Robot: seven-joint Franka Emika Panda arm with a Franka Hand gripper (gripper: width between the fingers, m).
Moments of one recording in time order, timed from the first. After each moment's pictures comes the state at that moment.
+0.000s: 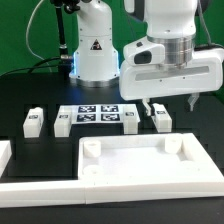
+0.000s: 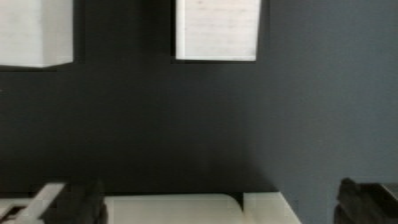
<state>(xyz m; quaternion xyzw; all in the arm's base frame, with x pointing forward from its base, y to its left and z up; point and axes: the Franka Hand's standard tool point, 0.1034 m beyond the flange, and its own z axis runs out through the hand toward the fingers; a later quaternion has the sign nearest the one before) 0.486 0.120 0.061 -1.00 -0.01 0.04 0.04</state>
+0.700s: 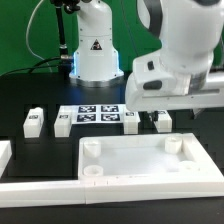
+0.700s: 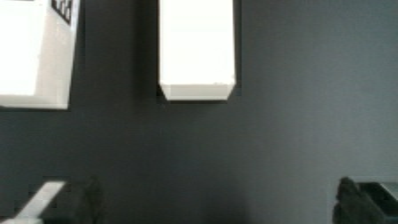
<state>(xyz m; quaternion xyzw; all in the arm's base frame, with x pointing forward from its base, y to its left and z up) 0.488 0.125 0.047 -0.96 0.01 0.28 0.02</state>
